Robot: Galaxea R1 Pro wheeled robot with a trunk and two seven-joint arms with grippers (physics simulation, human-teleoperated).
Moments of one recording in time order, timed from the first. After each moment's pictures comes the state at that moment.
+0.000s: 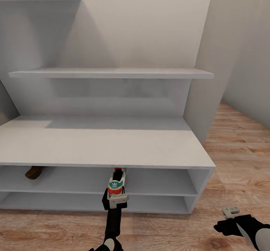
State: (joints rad) left arm -0.40 -0.17 -0.60 -0.54 0.16 -0.72 0.57; right arm -0.69 -0.36 -0.53 -0.06 0.73 0.20 0.31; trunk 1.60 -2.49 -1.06
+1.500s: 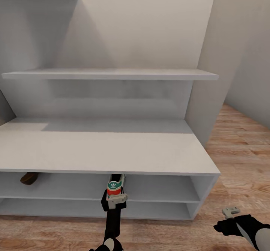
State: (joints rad) left arm -0.40 -0.17 -0.60 -0.54 0.22 -0.72 0.56; right arm -0.69 -0.36 -0.53 -0.06 0.73 0.20 0.31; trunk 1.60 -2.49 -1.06
